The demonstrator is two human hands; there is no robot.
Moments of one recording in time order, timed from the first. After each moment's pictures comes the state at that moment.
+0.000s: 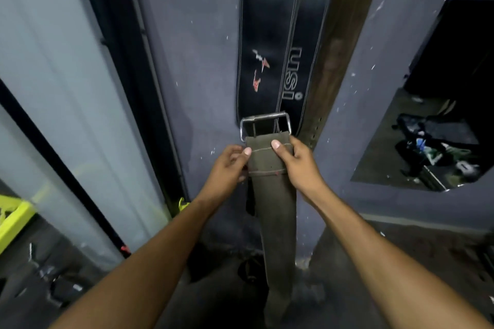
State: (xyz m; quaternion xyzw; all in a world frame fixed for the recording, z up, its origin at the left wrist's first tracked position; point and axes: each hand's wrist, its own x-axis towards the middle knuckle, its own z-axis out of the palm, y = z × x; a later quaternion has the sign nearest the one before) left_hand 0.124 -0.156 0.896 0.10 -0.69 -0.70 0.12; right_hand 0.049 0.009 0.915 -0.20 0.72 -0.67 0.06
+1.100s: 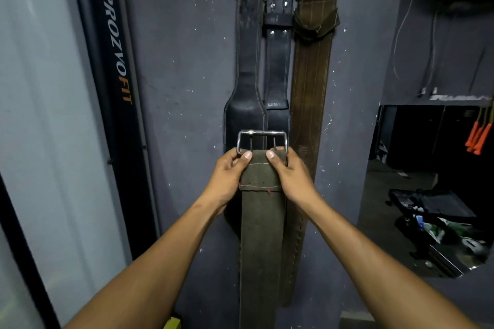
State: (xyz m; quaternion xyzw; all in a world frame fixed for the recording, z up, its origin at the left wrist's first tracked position) left_hand 0.049 -0.149 1.087 -0.09 -0.66 -0.70 0.23; right_hand -0.010 0.010 1.089 -0.26 0.73 -0.62 -0.10
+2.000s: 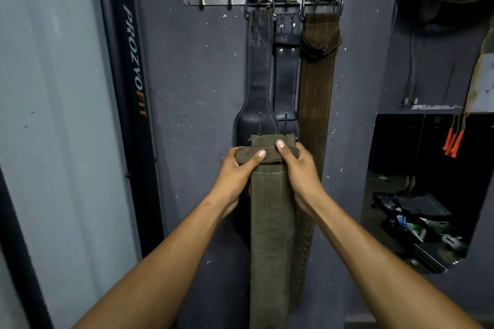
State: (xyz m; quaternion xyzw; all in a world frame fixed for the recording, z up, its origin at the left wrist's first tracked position) left_hand 0.068 -0.186 1.118 -0.09 -0.62 -0.75 0.22; right_hand 0.032 -0.038 1.124 -0.24 0.59 -0.77 -0.10
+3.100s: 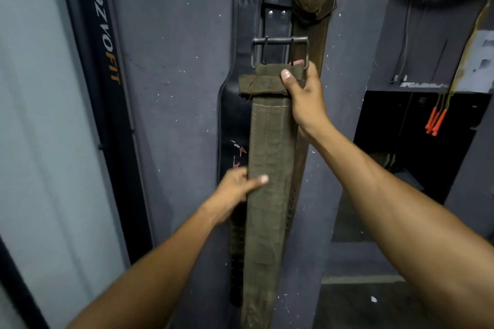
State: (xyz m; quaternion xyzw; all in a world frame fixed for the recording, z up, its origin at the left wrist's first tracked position) left_hand 0.052 -0.165 1.030 -0.08 -0.70 -0.71 0.06; right_hand -0.009 -0.007 1.199 -0.31 0.62 -0.67 -0.27
